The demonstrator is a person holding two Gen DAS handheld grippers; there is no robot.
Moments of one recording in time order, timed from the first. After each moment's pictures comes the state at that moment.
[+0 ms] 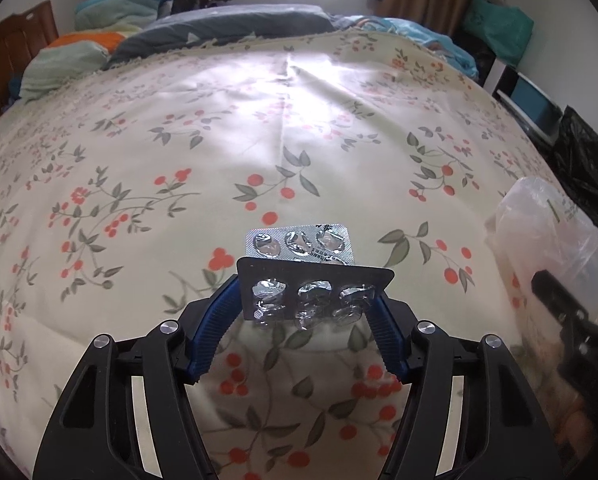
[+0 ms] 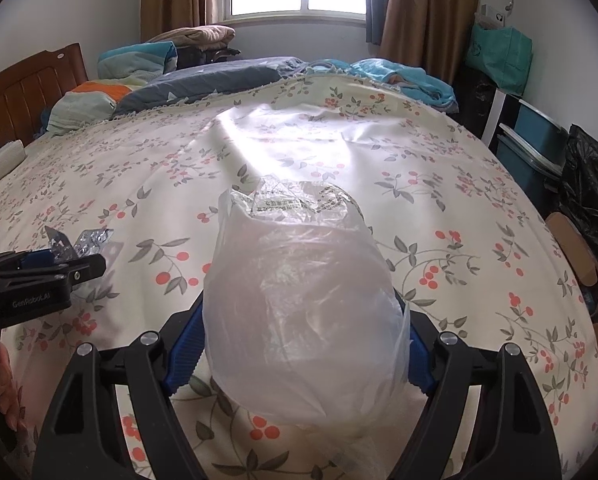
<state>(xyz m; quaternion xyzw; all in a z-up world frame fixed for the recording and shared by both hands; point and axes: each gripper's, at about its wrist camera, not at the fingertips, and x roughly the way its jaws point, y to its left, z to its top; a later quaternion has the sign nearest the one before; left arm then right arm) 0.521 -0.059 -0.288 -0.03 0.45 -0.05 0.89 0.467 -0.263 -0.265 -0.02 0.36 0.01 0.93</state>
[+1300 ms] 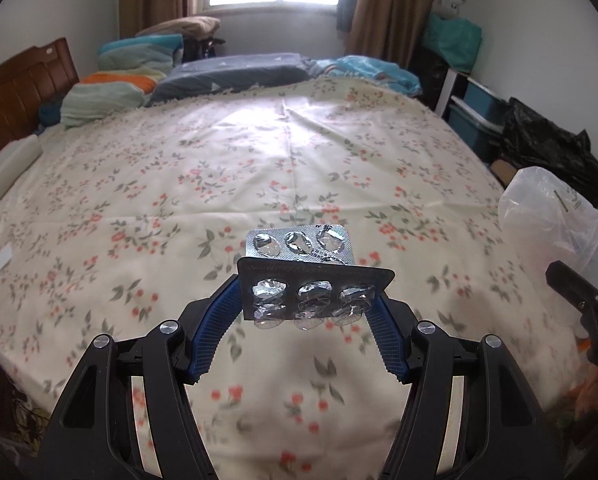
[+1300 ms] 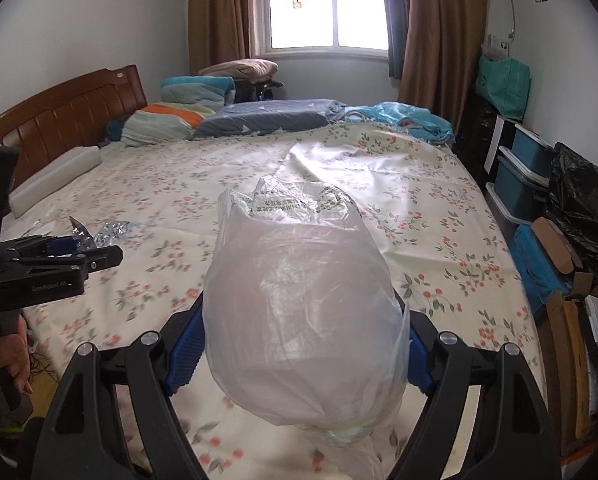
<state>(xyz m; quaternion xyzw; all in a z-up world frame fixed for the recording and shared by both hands) 0.245 0.005 -0.147 0.00 0.40 -0.09 0.91 0.185 -0.225 -0.122 -0.01 0.32 0.07 0.94</state>
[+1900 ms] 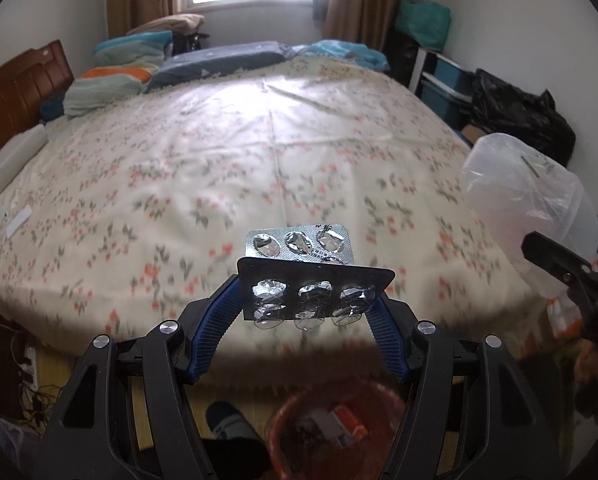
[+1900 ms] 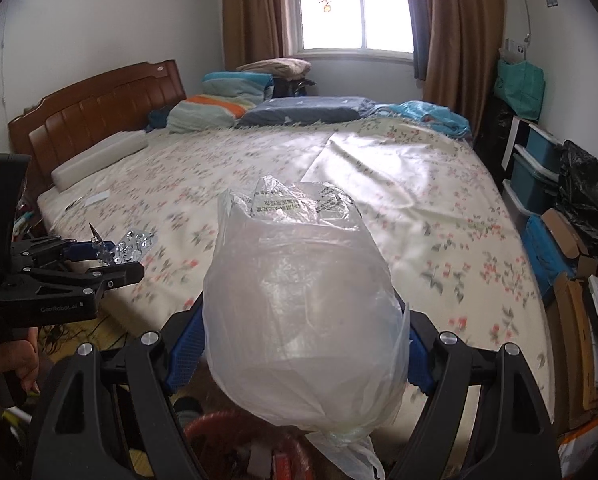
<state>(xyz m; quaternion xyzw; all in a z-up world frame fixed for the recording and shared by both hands) 0.080 0.016 -0.155 0.03 0.42 -0.12 0.90 0.042 -0.203 -0.128 -0.01 0.34 0.13 0.93</state>
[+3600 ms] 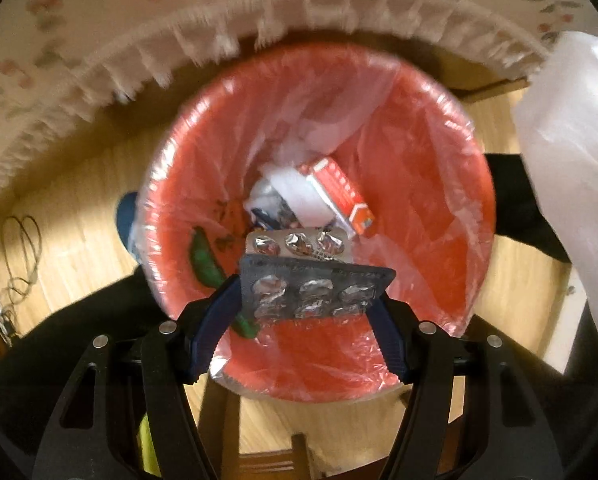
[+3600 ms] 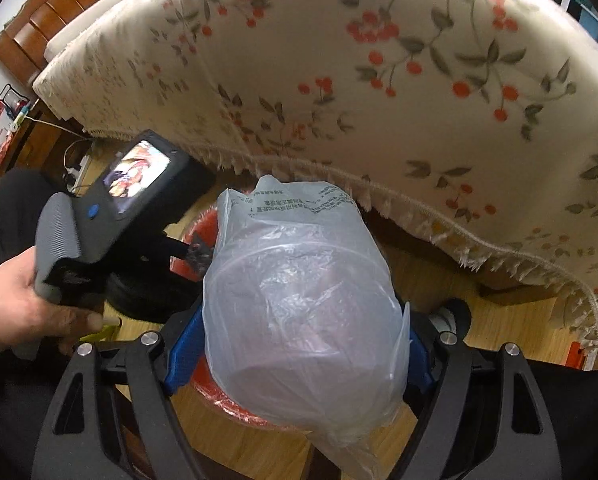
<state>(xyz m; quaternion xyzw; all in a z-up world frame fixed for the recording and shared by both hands) 0.019 -0.029 -0.533 0.08 0.76 -0.17 0.62 -0.041 -0.163 -0.390 -0.02 0.59 0.16 0.79</state>
